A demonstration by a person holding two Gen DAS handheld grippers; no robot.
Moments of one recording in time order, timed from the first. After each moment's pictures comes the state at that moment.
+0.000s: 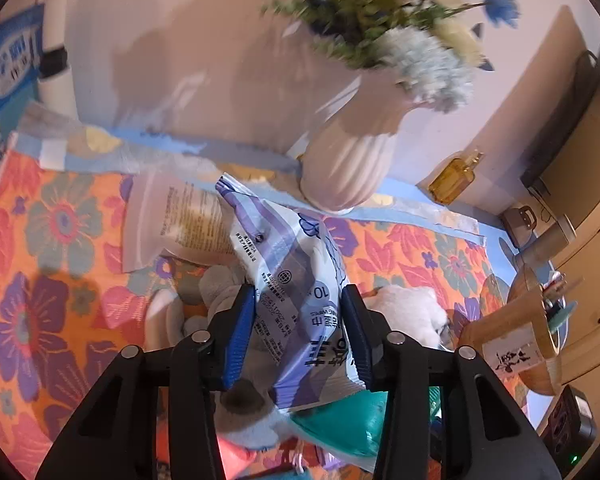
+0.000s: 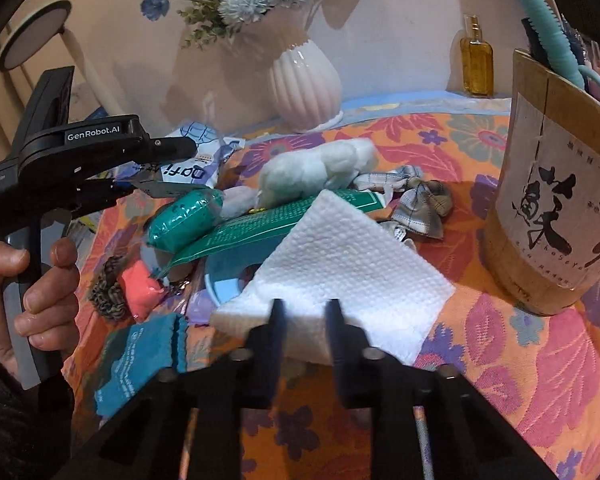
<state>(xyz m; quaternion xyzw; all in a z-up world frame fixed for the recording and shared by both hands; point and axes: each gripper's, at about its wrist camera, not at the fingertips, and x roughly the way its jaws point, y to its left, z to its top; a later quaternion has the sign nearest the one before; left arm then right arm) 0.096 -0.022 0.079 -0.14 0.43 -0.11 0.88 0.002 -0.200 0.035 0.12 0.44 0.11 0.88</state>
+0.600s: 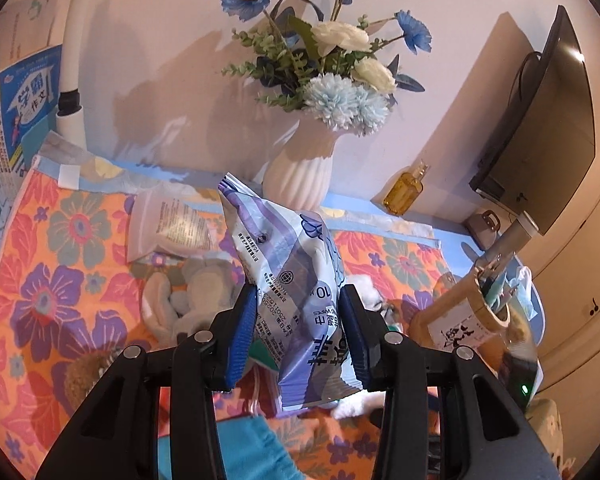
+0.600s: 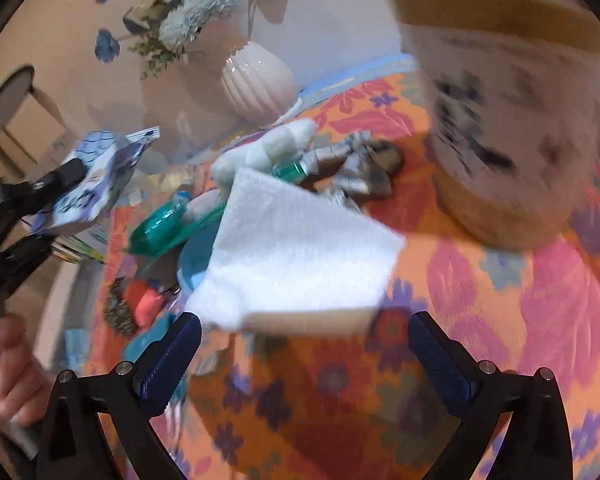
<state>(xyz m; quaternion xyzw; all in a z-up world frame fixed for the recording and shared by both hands) 0.033 -0.033 0.120 -0.14 0.38 -0.14 0.90 0.013 -0.225 0.019 0.20 0.47 0.09 0.86</state>
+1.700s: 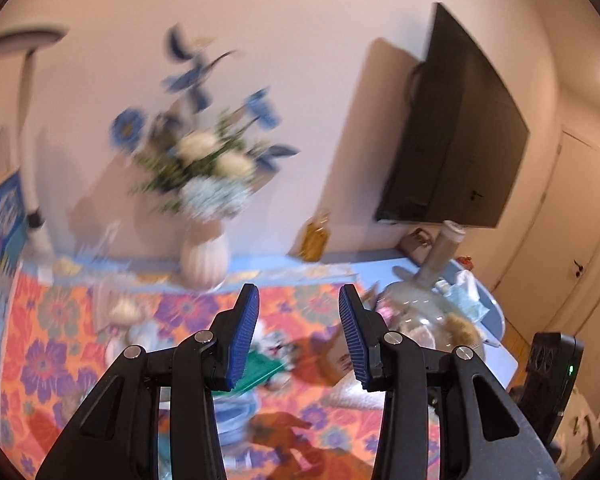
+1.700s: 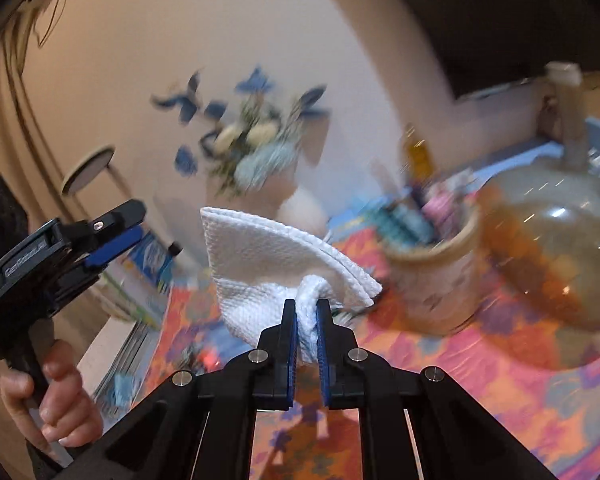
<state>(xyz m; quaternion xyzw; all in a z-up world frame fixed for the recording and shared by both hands) -0.044 -0.122 0.230 -0.07 0.26 -0.22 0.94 -0.098 -0.302 0.151 0.23 0.28 0.07 0.93</state>
